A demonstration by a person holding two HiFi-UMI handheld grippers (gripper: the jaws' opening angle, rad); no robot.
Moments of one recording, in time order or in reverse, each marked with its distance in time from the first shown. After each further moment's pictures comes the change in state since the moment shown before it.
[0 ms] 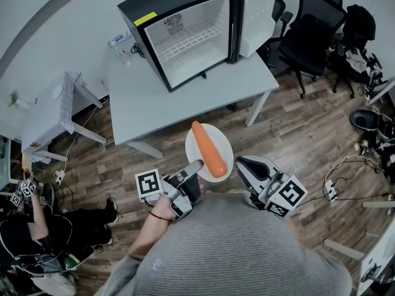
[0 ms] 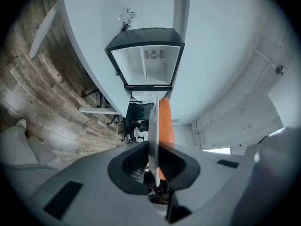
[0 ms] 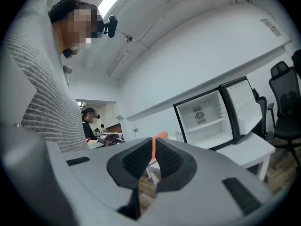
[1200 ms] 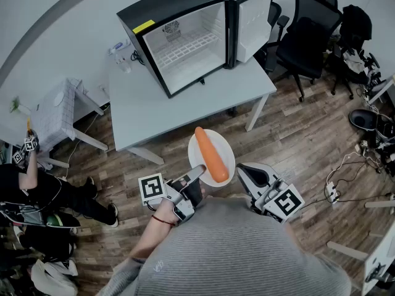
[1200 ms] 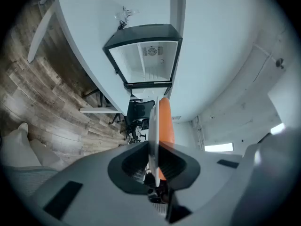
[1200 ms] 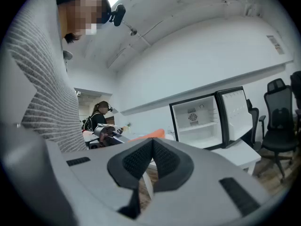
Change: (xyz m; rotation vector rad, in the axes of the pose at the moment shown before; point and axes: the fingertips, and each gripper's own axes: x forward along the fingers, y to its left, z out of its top) left arm 0.005 0.002 -0.015 0.039 0.019 0.016; right arm -0.016 0.006 -0.007 -0.097 0.043 -0.063
